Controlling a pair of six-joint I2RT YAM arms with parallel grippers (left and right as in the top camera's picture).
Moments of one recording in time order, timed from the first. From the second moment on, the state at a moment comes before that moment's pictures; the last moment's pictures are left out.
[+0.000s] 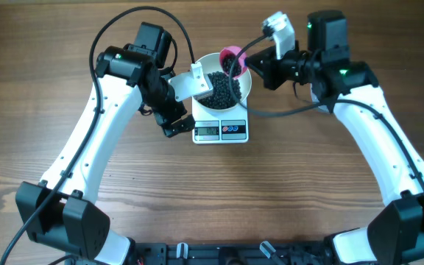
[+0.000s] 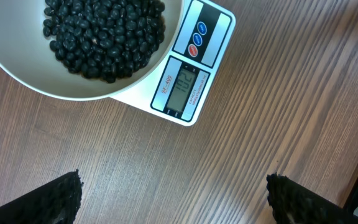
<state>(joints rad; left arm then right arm) -0.31 1.69 1.58 -1.25 0.28 0.85 0.25 1.62 1.36 -0.47 -0.62 -0.16</state>
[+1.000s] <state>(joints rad) -0.31 1.69 1.58 -1.25 0.28 0.85 0.34 1.62 1.36 -0.54 -0.45 -0.58</state>
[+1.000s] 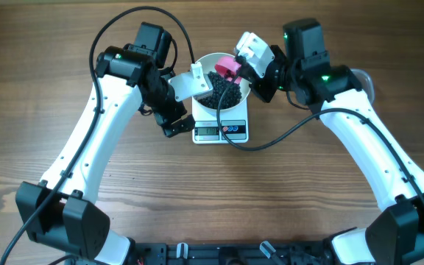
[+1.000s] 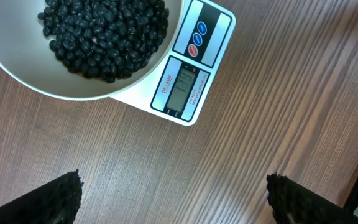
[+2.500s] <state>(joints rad) -0.31 1.69 1.58 -1.25 0.28 0.85 -0.19 1.65 1.43 -0.98 -0.10 -0.11</state>
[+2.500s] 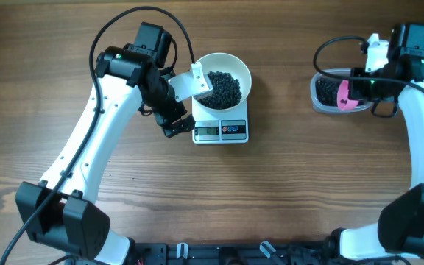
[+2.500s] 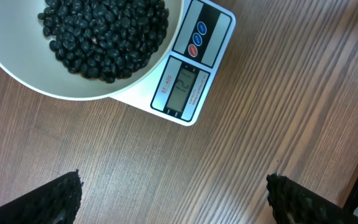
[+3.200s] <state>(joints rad) -0.31 1.69 1.58 -1.25 0.28 0.85 -0.19 1.71 1.44 -0.96 -0.10 -0.11</state>
